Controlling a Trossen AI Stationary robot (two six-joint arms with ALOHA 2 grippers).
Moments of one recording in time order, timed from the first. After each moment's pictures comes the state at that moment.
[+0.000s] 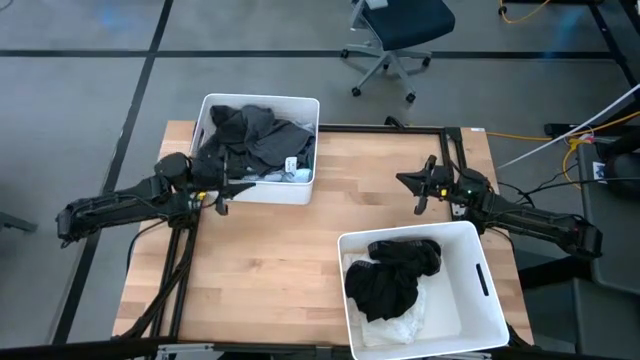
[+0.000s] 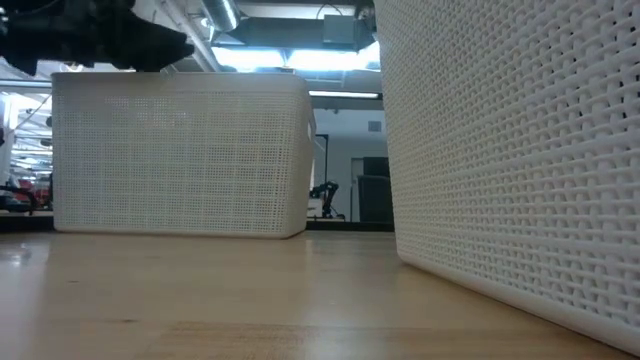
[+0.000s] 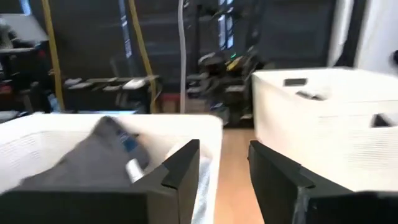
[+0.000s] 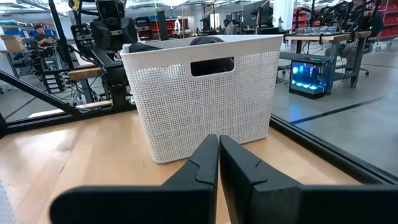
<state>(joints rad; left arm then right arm) 0.37 0.34 0.27 0.10 0.25 0.07 -0.44 0.39 0.03 0.38 -0.15 0.09</state>
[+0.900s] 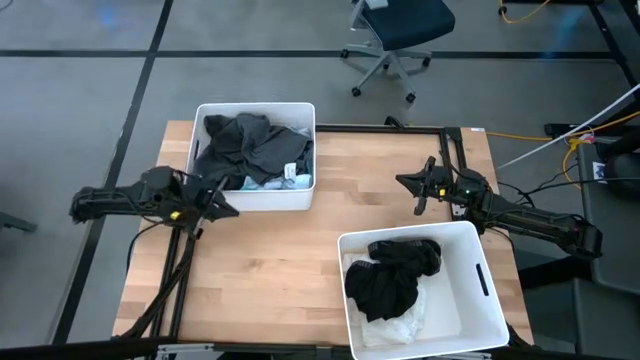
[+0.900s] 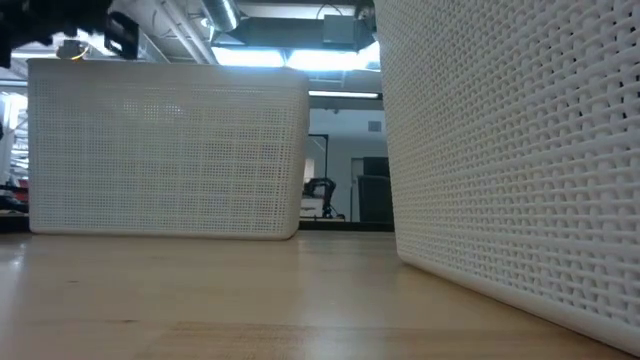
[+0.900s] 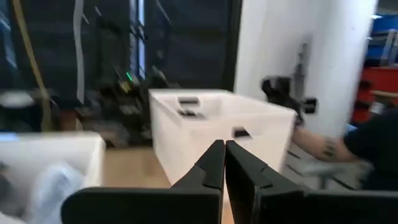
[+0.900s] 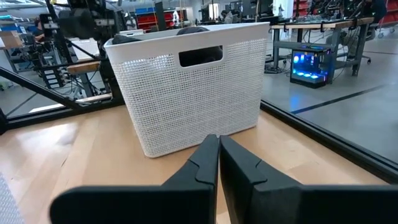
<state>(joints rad) 0.04 0.14 0.25 0.02 0.32 -0.09 -0.44 0.39 0.03 0.34 -0.15 0.11</state>
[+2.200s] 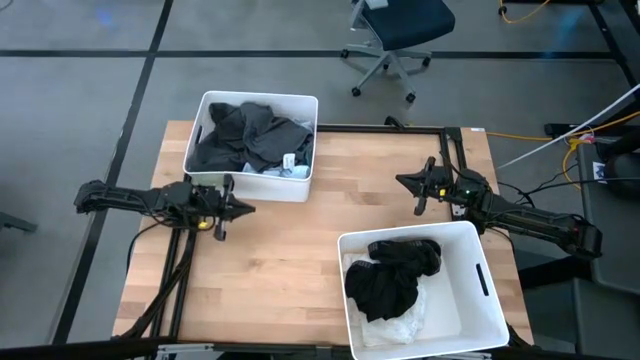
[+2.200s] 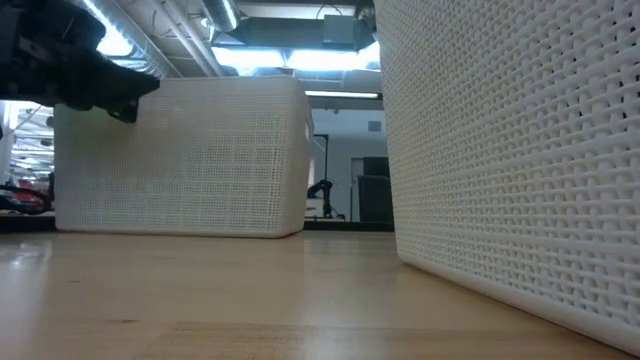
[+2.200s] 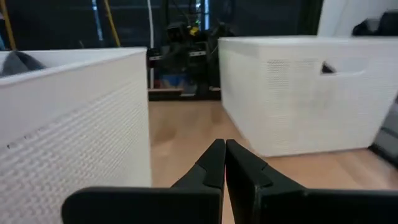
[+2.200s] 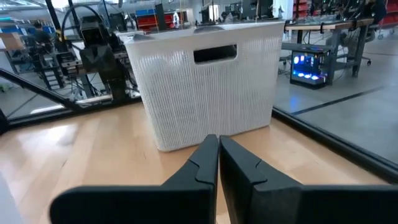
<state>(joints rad) -0.07 0.11 0.01 0.09 -0.10 0.02 -0.44 0.39 0.02 0.35 -0.15 0.11</state>
